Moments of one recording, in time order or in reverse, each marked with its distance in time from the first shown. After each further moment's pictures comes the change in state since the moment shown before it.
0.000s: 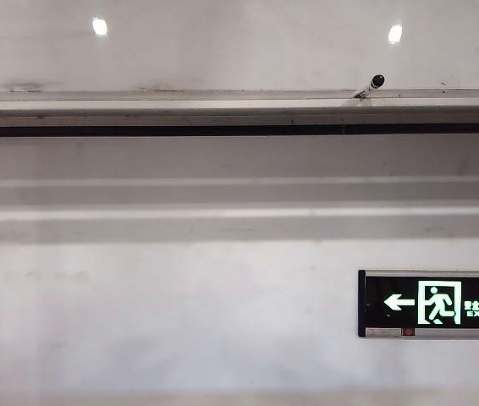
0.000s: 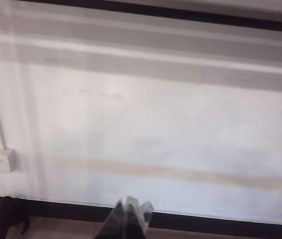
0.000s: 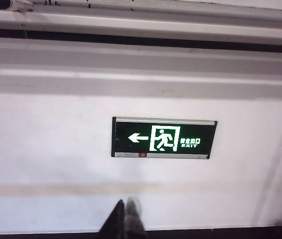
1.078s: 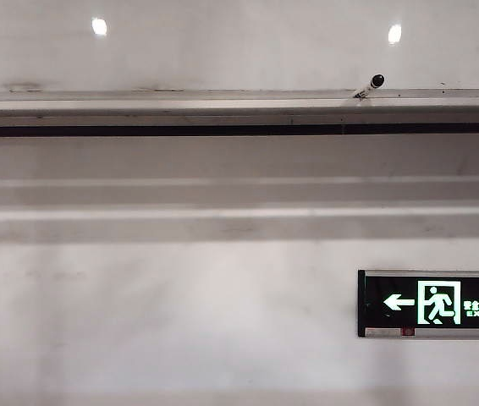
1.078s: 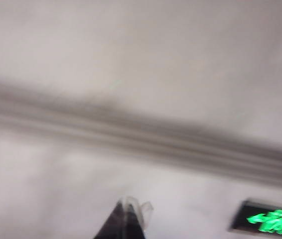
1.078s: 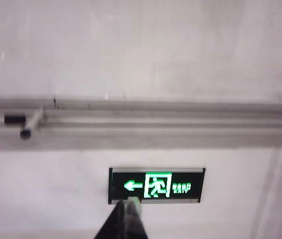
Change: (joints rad) left arm 0.000 0.324 0.633 -0.134 0.089 -0.136; right arm 0.001 0.225 0.562 -0.261 0.015 0.008
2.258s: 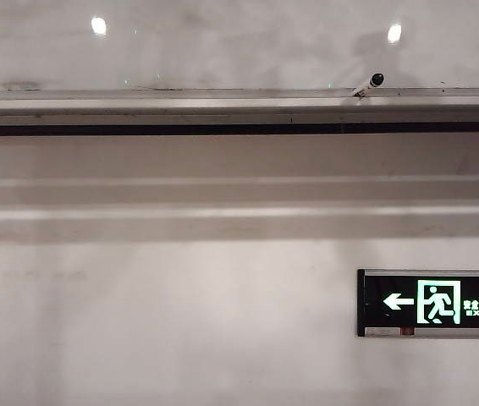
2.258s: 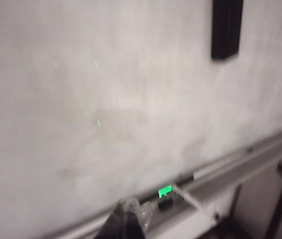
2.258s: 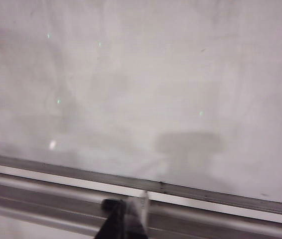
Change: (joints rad) left arm -0.373 0.890 1.049 -0.201 0.196 0.179; right arm 0.292 0.879 0.558 0.270 -0.054 0.027
